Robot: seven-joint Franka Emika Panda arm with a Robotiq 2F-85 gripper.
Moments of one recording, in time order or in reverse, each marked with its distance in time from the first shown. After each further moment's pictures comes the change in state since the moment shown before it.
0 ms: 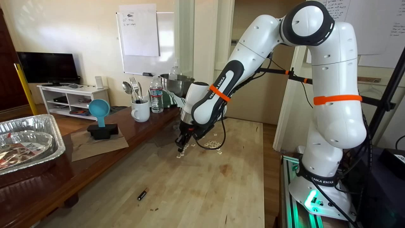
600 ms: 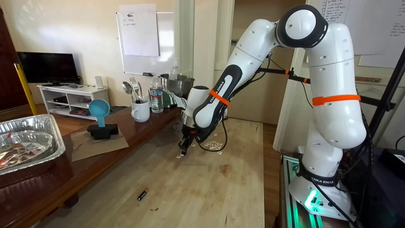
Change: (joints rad) arm -0.004 0.039 -0.026 0.000 -0.040 -0.001 -0.014
